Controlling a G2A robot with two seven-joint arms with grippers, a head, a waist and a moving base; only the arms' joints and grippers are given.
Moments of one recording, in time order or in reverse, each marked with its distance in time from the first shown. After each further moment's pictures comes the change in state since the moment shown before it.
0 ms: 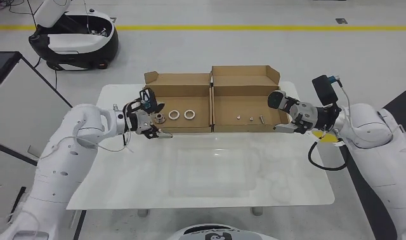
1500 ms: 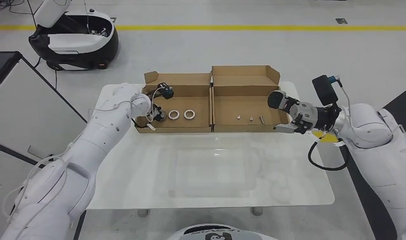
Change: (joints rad) left arm -0.598 -0.262 0.648 0.756 0.165 0.537 -0.360; right arm 0.000 0.000 0.000 0.000 0.000 0.000 0.000
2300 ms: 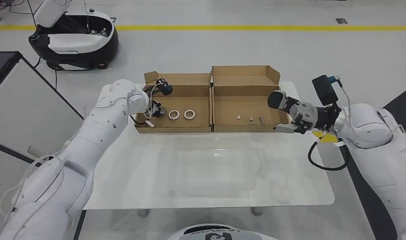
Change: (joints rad) left arm -0.018 0.012 -0.011 0.000 -0.025 -0.025 0.029; right arm 0.000 0.000 0.000 0.000 0.000 0.000 0.000
